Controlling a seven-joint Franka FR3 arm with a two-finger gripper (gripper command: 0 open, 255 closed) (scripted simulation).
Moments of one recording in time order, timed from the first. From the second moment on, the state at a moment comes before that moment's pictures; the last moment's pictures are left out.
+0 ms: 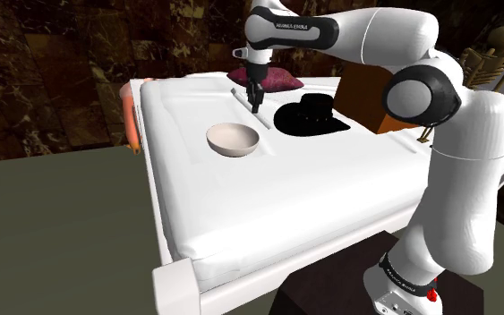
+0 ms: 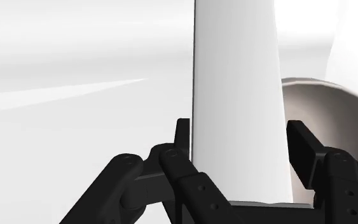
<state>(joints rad) 0.21 0.36 -0.29 -1.31 0.11 1.64 -1.09</state>
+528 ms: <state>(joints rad) 0.33 0.34 -0.24 -1.36 0.09 1.67 -0.92</state>
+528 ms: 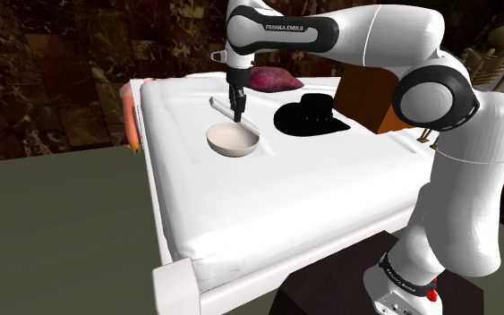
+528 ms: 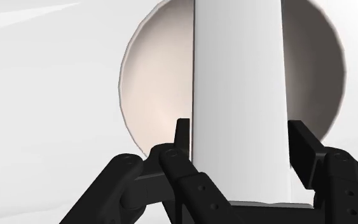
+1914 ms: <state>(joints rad) 0.35 0.33 -0.24 -1.53 0.09 1.84 -0.91</state>
